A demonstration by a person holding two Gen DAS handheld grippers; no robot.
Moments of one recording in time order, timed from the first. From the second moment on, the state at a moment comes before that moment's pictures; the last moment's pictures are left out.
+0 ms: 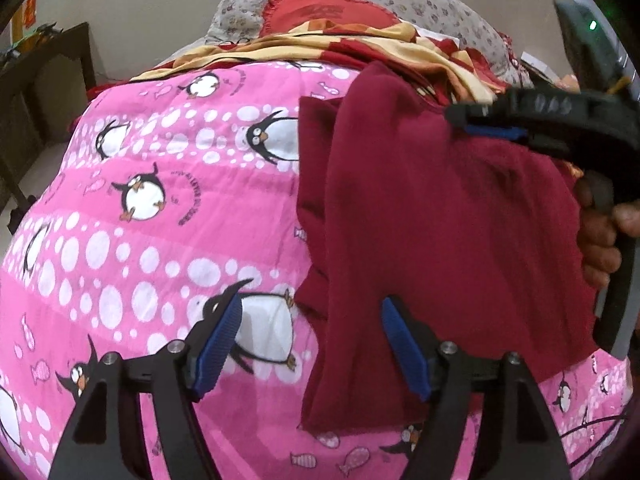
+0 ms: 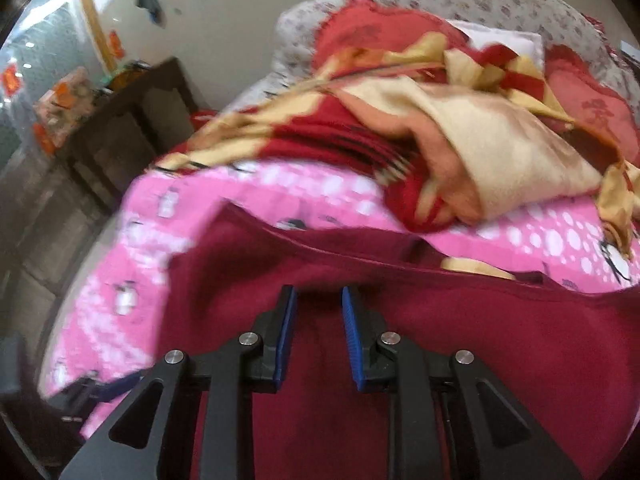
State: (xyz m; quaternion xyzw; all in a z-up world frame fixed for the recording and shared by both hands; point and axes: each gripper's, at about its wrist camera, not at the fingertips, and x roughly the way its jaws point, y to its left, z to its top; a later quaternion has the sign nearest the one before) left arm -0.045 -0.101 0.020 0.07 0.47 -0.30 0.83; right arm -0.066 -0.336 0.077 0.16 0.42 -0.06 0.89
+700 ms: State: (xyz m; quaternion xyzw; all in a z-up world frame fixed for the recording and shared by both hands) left arm -0.047 -0.083 0.016 0.03 0.47 -0.32 0.82; right arm 0.016 -0.218 0.045 -0.03 0.48 -0.09 0.87
